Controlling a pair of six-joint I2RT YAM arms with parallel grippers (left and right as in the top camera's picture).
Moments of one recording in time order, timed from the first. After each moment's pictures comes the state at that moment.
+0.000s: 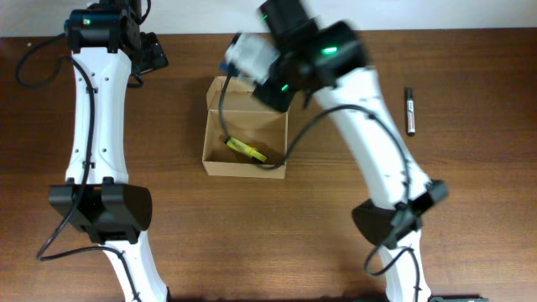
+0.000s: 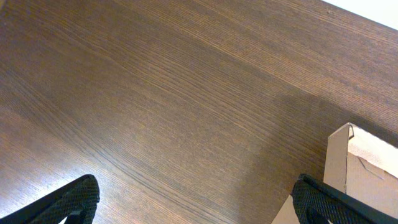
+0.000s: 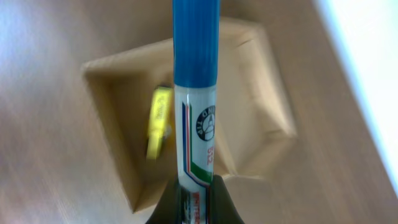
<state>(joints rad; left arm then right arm) -0.01 2.12 2.38 -1.40 -0.33 -0.41 0.57 2.22 2.61 -1.50 -0.14 -0.59</state>
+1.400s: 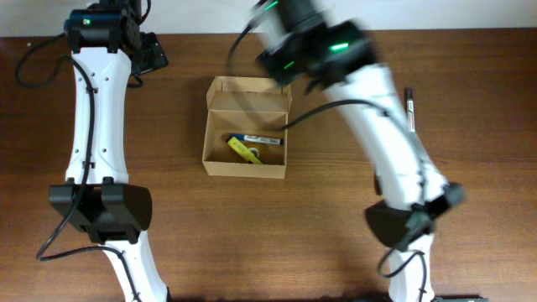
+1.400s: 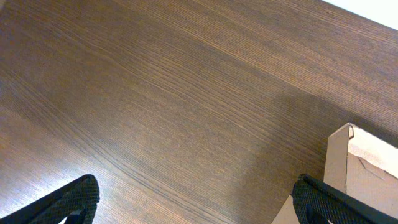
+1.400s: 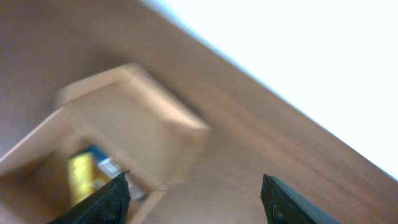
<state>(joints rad) -0.01 2.12 2.38 -1.40 -0.33 -0.41 0.47 2.14 2.58 -1.28 0.11 -0.20</state>
